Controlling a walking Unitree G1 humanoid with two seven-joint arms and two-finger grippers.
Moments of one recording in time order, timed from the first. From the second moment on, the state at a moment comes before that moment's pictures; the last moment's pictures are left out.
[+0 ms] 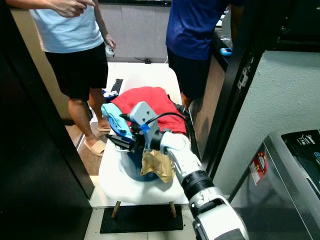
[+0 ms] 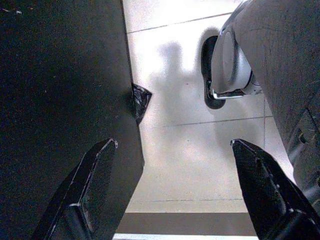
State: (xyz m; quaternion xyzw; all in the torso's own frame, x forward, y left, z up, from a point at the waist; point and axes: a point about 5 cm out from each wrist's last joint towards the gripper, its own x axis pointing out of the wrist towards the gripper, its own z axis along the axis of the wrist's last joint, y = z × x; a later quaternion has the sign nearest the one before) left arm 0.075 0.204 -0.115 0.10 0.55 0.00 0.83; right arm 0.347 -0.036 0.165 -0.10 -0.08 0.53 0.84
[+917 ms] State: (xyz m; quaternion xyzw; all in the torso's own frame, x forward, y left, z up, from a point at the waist) left arm 0.076 0.203 -0.114 0.10 0.54 -0.01 0.83; right arm 0.359 -0.142 0.123 -0.20 0.03 0.39 0.90
